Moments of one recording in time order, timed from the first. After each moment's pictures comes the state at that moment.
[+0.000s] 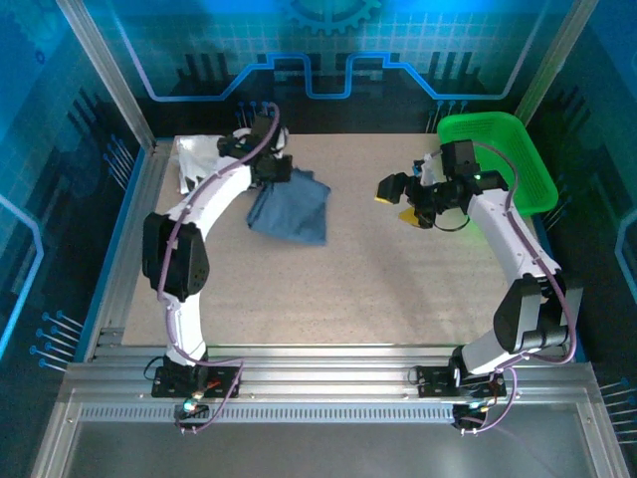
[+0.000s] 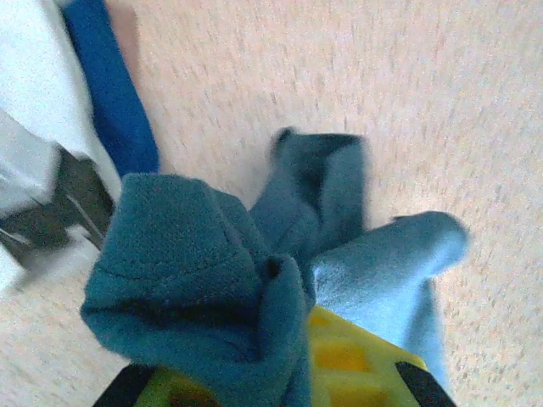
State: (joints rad) left arm -0.28 1.98 1.83 -0.72 -0.03 -0.19; right arm 0.12 1.52 1.37 -0.86 -0.71 0.51
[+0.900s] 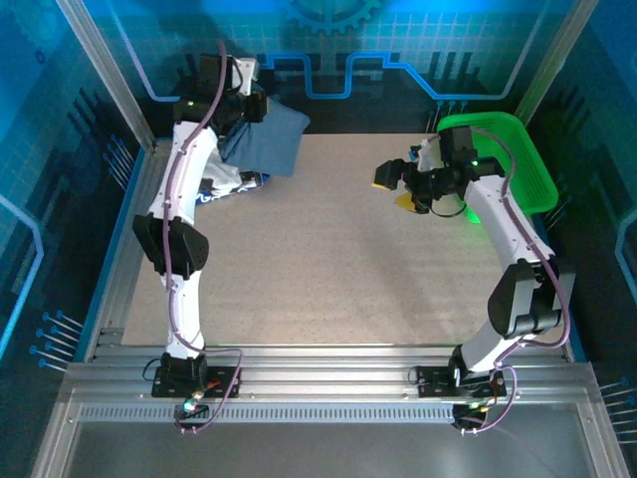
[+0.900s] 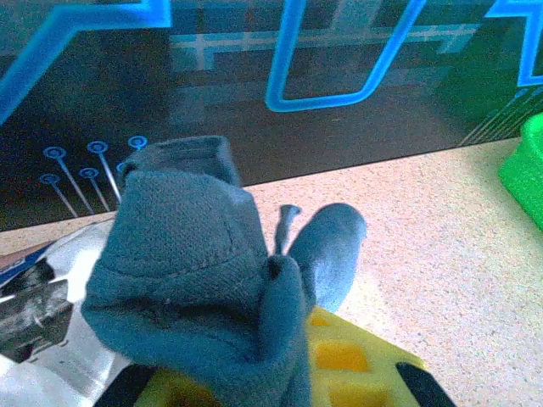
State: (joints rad) left arm -0.10 2.18 2.49 -0.89 0.23 -0.09; right arm 0.12 1.63 1.50 -0.87 -0.74 0.49
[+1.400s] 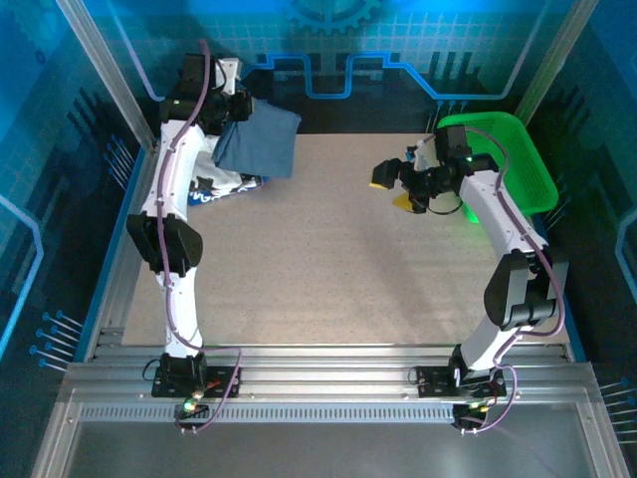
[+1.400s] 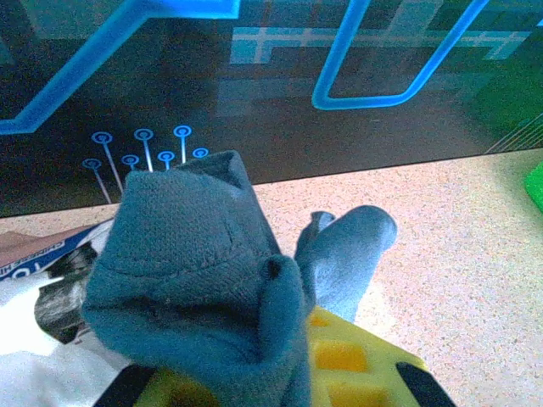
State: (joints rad) left arm -0.03 2.19 2.49 -0.91 0.26 -0.09; right arm 0.12 1.68 1.53 -0.88 -0.74 0.49
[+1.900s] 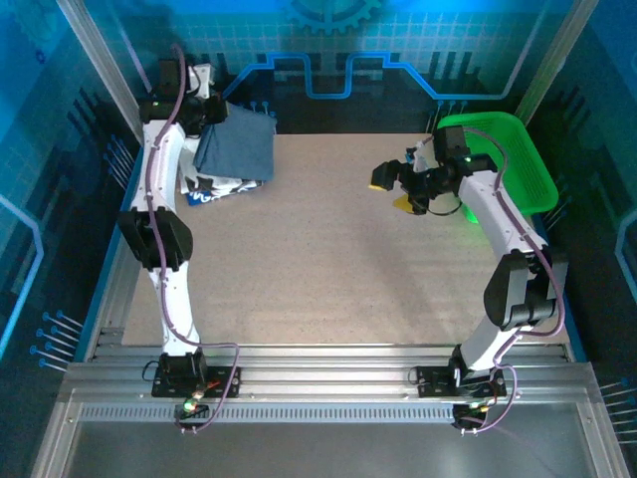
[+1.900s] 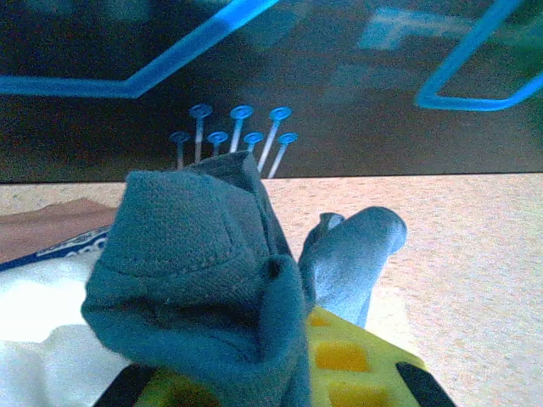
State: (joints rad) left arm 0.11 2.27 2.49 -0.89 0.29 -0.09; right arm 0.13 1.68 1.53 -0.89 -0.71 0.49
